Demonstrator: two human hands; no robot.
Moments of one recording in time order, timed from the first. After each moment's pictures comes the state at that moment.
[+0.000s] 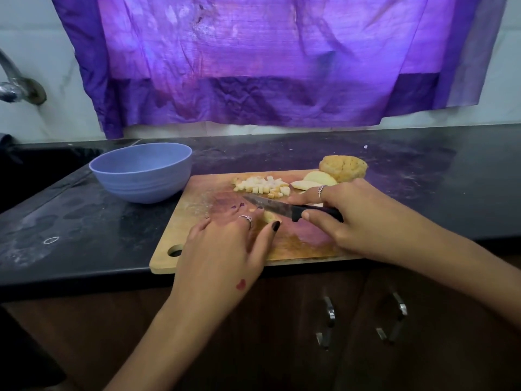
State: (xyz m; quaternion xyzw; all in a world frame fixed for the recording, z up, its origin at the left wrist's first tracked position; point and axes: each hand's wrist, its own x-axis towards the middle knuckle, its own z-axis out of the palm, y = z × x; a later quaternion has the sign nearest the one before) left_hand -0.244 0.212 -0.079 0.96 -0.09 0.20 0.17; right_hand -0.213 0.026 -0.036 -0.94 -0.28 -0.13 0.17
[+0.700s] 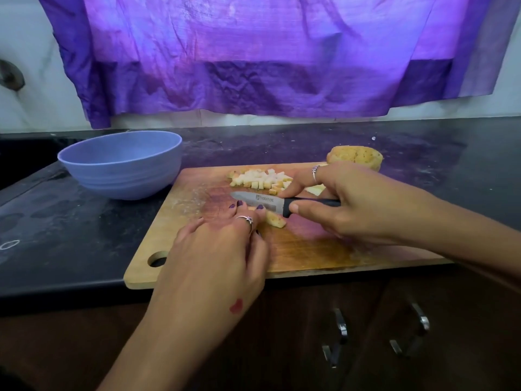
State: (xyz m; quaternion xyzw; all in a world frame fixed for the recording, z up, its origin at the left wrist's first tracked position) left_hand -0.162 0.240 -0.128 0.98 0.00 0.01 0.20; right_hand -0.180 0.034 -0.034 -0.93 -0.31 -0.05 0.20
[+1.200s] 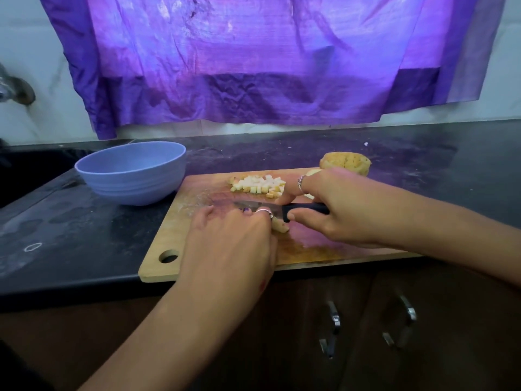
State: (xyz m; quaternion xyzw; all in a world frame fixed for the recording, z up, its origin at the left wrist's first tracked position) left_hand -0.244 0.194 -0.054 0.99 -0.07 0.14 -0.04; right_hand -0.195 0.039 -0.026 -0.94 -0.32 -0.12 0.07
